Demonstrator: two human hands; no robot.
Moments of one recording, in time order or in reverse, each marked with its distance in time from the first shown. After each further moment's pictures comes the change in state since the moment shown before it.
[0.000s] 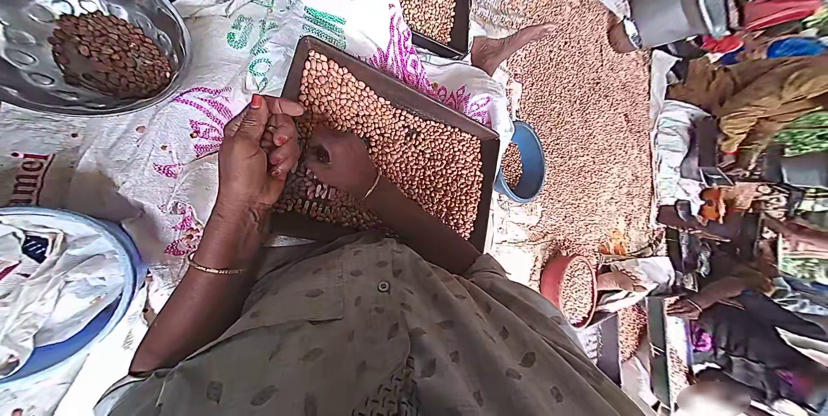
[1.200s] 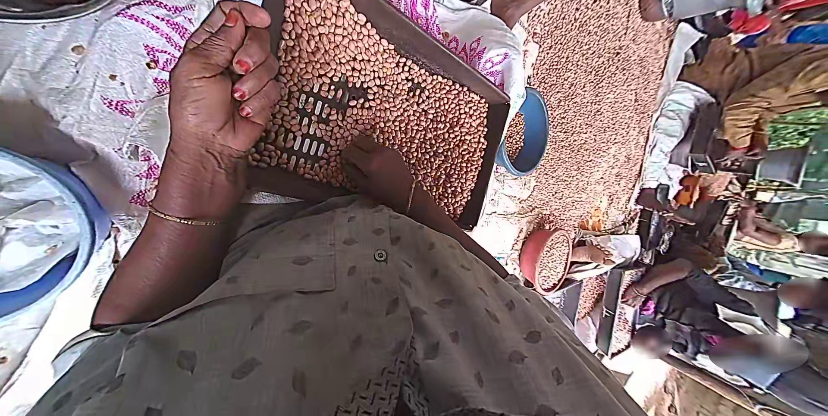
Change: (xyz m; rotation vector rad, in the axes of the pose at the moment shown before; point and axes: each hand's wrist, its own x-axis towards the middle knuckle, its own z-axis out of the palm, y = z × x) left_hand 0.037 0.004 -0.004 -0.319 -0.063 -0.045; right_hand -0.102 0.006 -0.039 -0.198 -0.321 0.006
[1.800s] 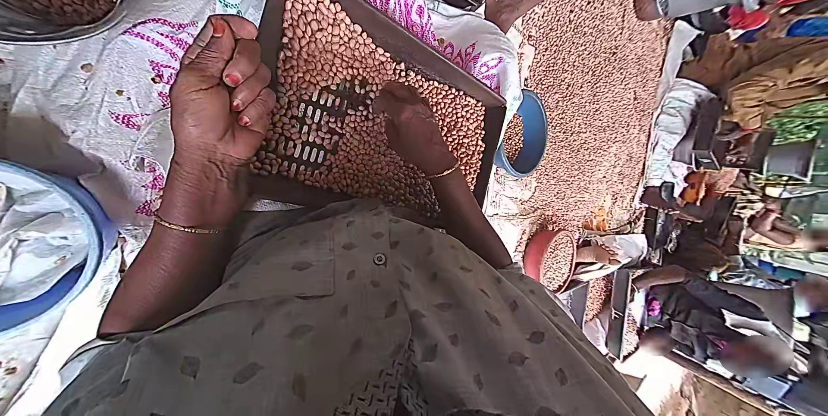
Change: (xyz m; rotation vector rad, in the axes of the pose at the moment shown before) left_hand 0.000 0.001 0.002 0.008 0.047 0.049; right_hand 0.038 0.036 -0.060 -0.122 0.048 0.213
